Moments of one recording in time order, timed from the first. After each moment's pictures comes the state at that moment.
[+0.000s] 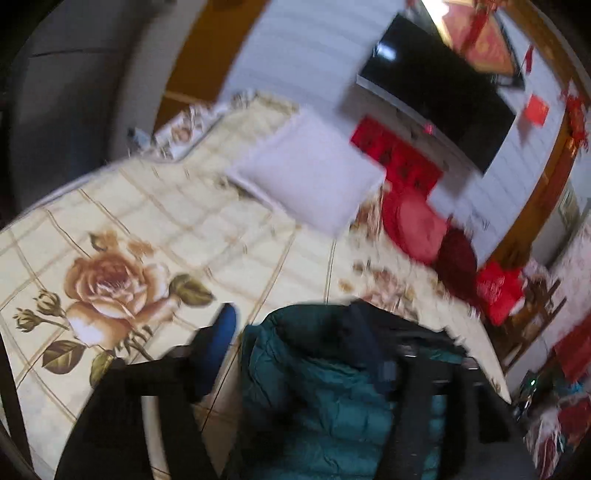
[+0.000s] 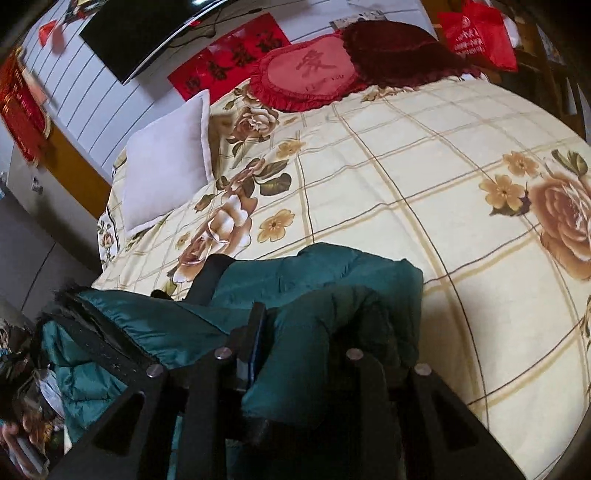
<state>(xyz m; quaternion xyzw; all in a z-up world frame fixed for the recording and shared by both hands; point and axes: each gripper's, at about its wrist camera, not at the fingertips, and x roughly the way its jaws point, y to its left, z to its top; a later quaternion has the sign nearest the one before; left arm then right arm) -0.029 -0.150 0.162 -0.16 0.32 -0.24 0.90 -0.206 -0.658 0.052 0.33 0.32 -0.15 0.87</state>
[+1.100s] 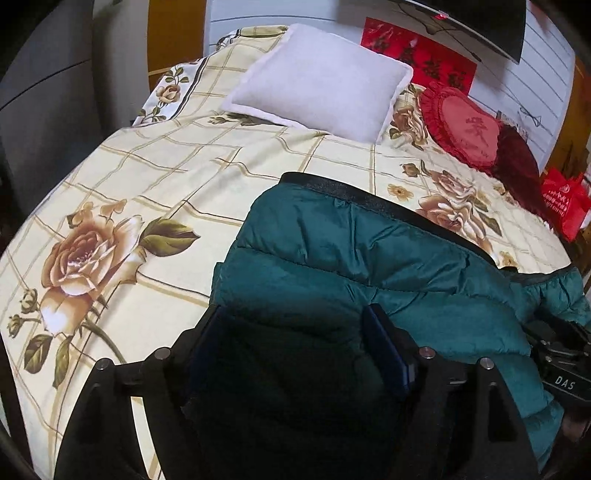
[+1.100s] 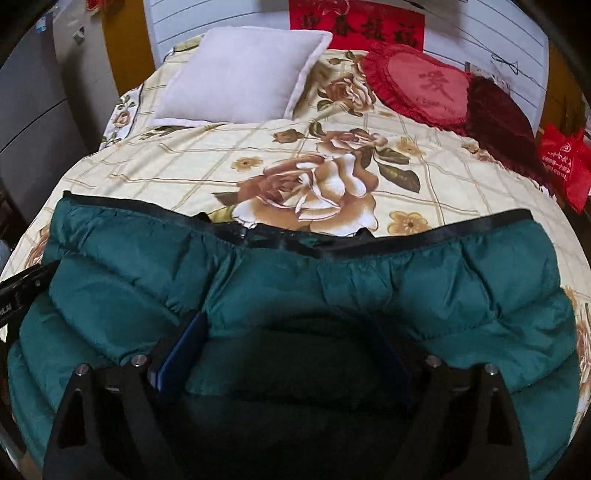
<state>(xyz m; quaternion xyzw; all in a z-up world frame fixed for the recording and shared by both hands) 0.007 -0.263 0.056 0.02 0.42 -0.17 0.89 -0.076 -0.524 0.040 0.08 0.43 -0.12 0.89</state>
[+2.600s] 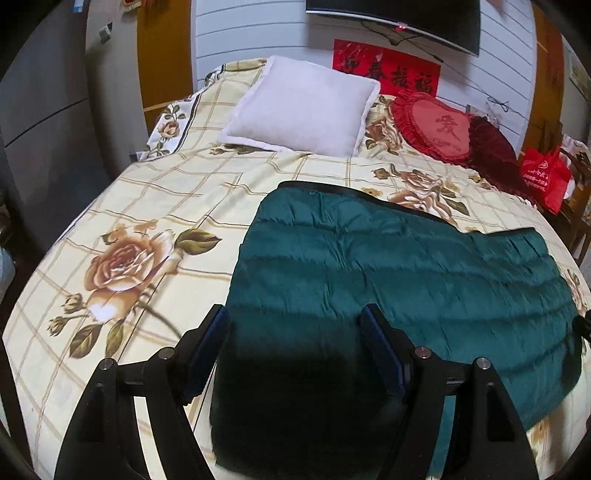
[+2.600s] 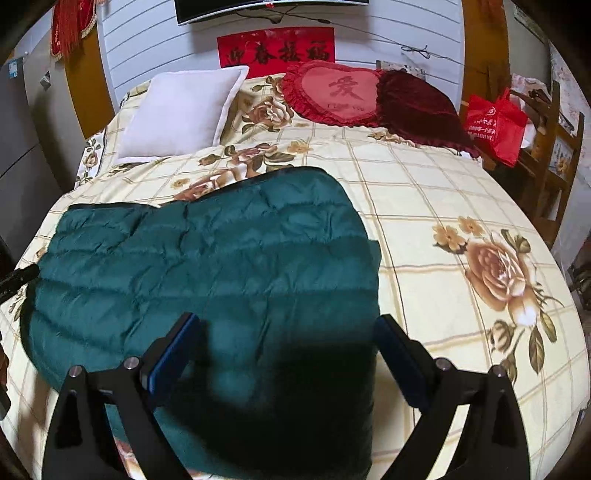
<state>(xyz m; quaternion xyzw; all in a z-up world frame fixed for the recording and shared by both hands) -0.080 -0.231 0.099 0.06 0.37 -0.19 0.91 -0.261 -0.567 0.089 0.11 0.38 -0.20 0.90</state>
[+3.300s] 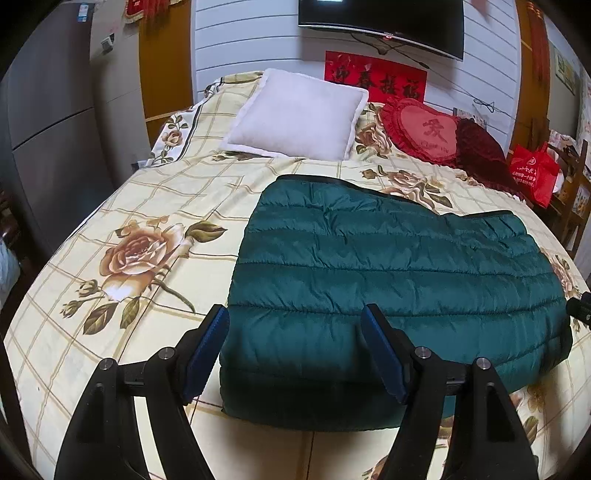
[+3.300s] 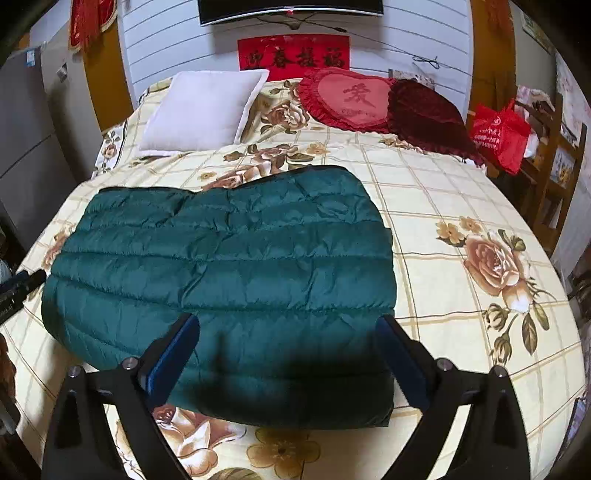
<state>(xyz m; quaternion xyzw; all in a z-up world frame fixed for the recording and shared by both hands) -0.124 -0.212 0.101 0.06 0.35 -0.20 0.91 -0.286 -0.532 0.103 0.10 0.38 -0.18 0.90</state>
